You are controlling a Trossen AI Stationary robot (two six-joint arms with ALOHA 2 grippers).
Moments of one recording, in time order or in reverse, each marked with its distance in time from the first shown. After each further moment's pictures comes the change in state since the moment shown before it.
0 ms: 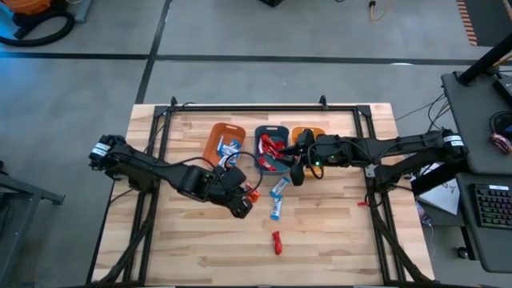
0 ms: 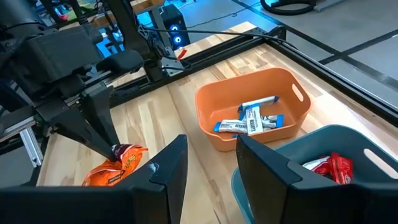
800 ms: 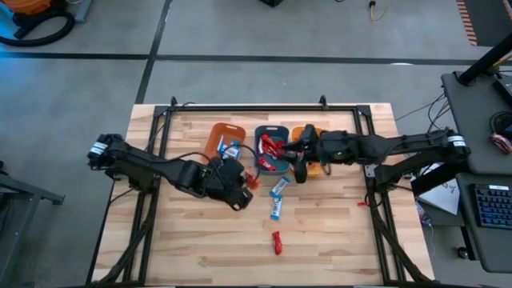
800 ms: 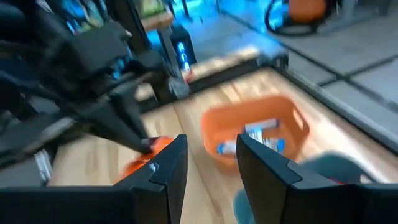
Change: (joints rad) left arm 0.024 -0.021 0.038 -0.045 -0.160 0.034; right arm 0.000 -0.032 0.041 0.001 0.002 -0.049
